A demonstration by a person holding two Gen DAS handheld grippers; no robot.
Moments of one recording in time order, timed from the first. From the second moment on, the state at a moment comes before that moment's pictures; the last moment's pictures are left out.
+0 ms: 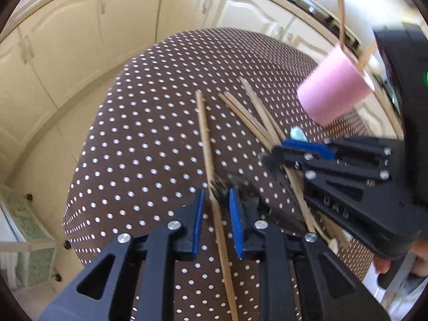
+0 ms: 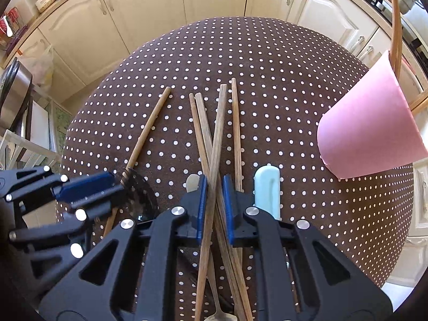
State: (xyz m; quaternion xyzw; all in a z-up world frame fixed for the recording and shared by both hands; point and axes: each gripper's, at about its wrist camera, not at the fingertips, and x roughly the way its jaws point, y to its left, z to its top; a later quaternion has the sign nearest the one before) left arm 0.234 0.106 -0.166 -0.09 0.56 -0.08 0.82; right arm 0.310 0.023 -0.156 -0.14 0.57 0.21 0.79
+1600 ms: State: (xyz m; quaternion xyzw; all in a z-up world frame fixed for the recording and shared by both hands) left arm 0.276 0.128 -0.165 -0.10 0.56 -0.05 0.82; right arm 0.318 0.021 -0.157 -0.13 0.57 0.21 0.78
